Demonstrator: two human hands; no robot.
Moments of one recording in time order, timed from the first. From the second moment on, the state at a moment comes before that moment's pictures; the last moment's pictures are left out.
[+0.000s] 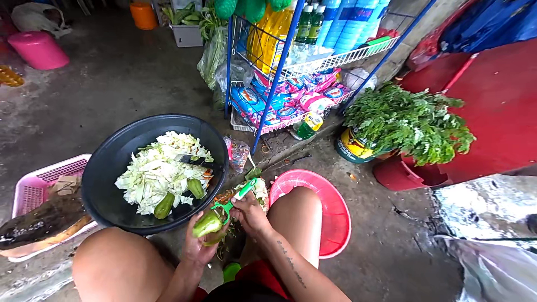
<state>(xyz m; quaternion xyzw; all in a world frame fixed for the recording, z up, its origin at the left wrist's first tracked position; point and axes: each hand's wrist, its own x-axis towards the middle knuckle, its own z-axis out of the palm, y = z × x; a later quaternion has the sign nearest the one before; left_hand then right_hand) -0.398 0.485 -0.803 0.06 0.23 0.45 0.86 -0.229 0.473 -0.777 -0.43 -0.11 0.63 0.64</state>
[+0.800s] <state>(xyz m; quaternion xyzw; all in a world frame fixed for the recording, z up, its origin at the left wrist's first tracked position) -0.394 0.483 -0.794 0.13 0.42 0.28 0.85 -0.182 0.519 -0.783 -0.60 -0.36 0.43 0.57</state>
